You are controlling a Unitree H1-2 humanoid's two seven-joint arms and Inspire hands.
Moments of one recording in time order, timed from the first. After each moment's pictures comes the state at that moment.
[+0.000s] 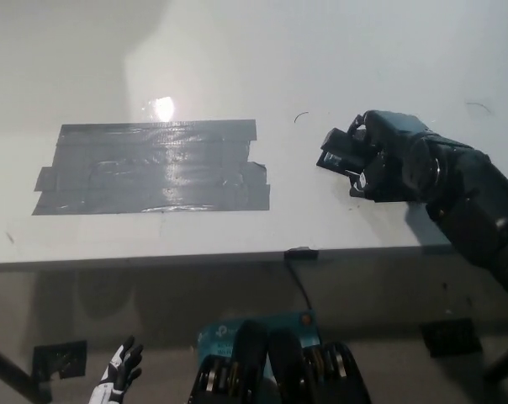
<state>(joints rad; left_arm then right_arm) 0.19 0.10 -0.01 0.17 0.08 -0.33 -0.02 -0.98 -0.32 0.64 0.73 -0.51 0.35 0.25</state>
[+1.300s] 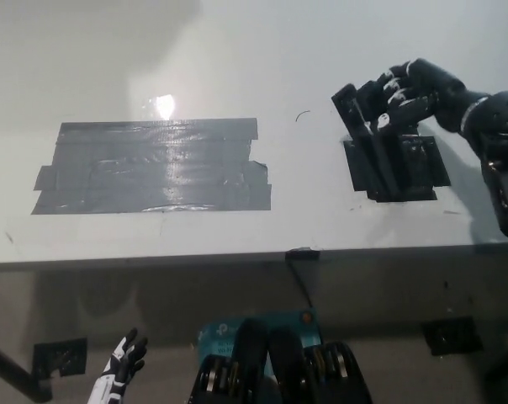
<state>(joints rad) 0.17 0.11 -0.01 0.17 0.06 -0.33 -0.04 -0.96 -0.28 0.04 0.64 -0.17 0.42 0.42</state>
